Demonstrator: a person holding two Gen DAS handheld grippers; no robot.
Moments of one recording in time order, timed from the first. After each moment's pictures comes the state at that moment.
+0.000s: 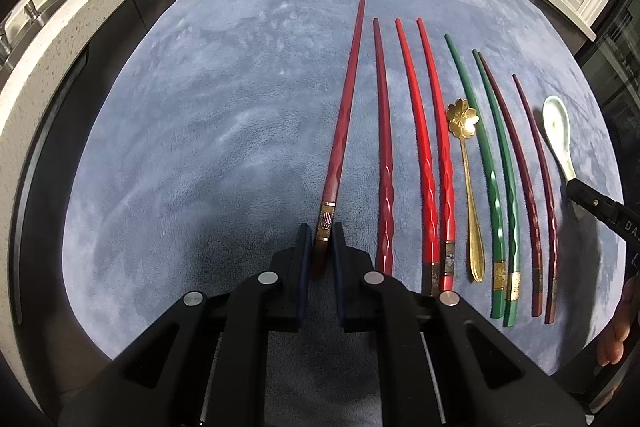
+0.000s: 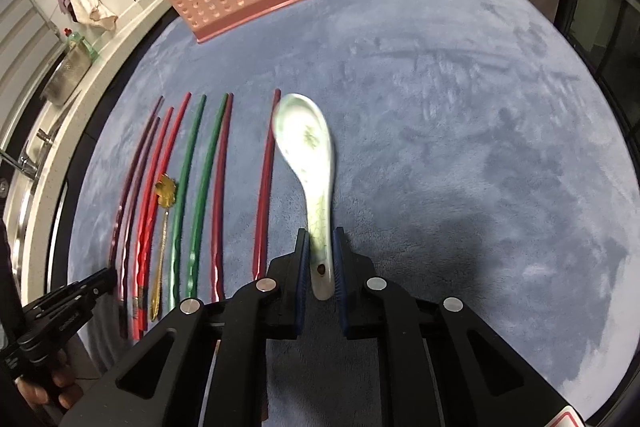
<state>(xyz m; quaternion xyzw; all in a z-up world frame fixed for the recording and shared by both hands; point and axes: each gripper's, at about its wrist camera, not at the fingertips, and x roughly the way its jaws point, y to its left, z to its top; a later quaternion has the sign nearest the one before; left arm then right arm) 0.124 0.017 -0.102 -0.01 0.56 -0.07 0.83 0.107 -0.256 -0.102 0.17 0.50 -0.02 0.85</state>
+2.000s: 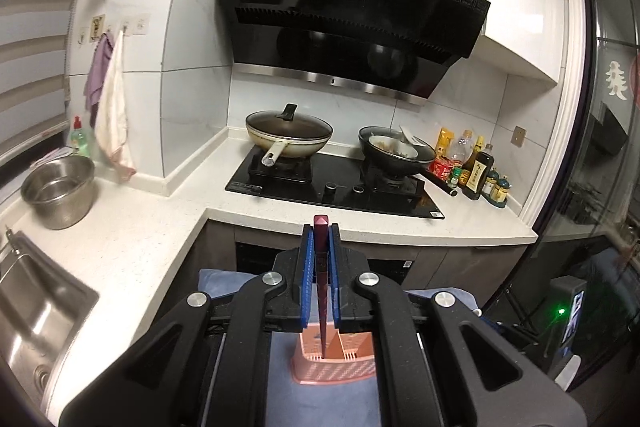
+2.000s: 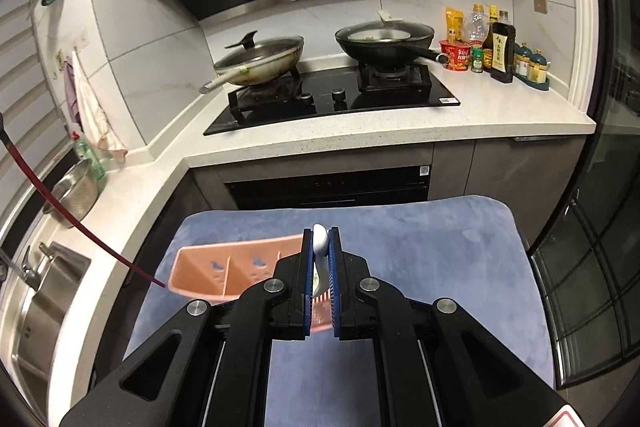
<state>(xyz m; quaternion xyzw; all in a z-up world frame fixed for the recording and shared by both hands) 0.338 -0.034 0.239 -0.06 0.21 -0.13 0.97 0.348 -0.290 0.107 0.11 0.33 -0.03 0.94</state>
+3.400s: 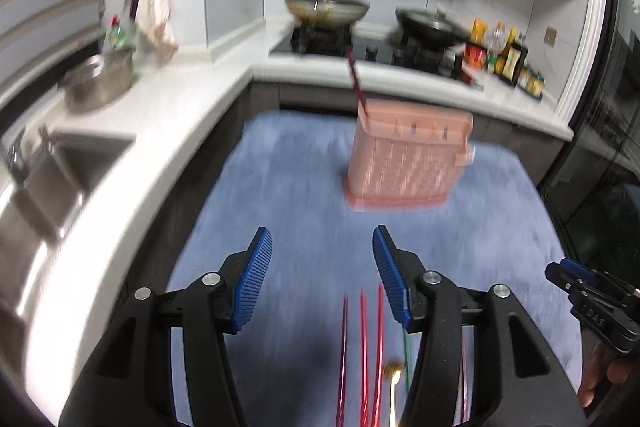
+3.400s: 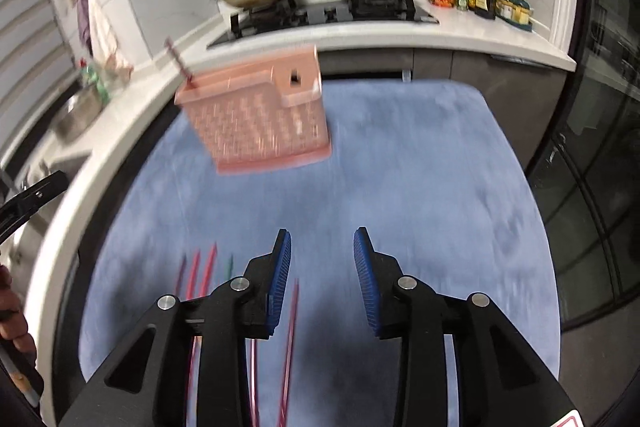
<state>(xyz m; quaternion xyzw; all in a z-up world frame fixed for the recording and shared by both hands) 0.215 0.008 0.061 -0.02 0.37 -0.07 0.93 0.168 -0.261 0.012 0.09 0.41 -0.03 0.91</state>
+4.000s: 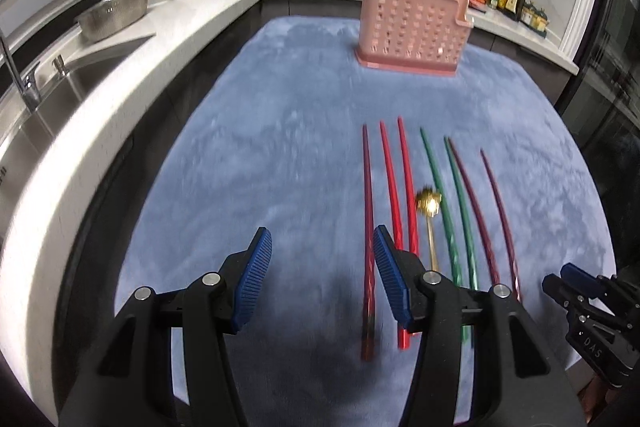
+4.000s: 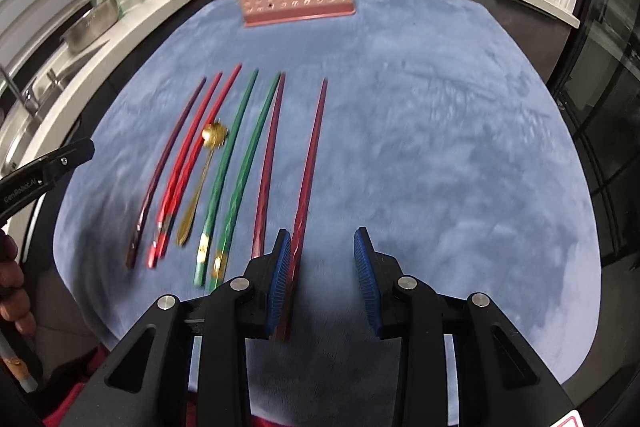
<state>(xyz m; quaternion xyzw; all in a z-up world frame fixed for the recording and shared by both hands) 0.104 0.021 -0.038 0.01 0.44 -0.06 0.89 0.052 -0.203 -0.077 0.06 0.49 -0.02 0.87</state>
